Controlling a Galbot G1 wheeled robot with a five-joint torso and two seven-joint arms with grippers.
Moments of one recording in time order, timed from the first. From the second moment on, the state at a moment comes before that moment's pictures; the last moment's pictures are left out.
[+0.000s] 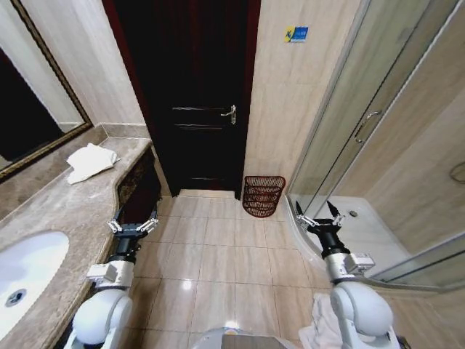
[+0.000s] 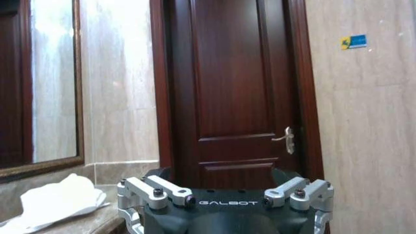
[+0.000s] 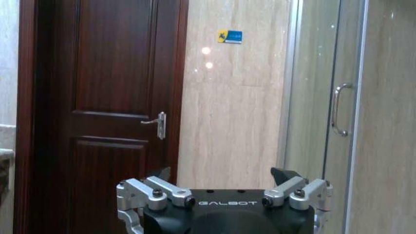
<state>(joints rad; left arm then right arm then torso) 1.71 -1.33 -0.81 -2.28 -0.27 -0.10 -0.03 -1.54 1.47 0.69 2.32 0.10 -0.19 -0.07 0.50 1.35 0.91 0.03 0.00</state>
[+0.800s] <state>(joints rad) 1.73 -1.33 -0.80 -2.30 -0.30 -0.09 -0.02 -1.55 1.45 0.70 2.35 0.12 -0.18 -0.06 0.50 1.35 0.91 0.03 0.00</state>
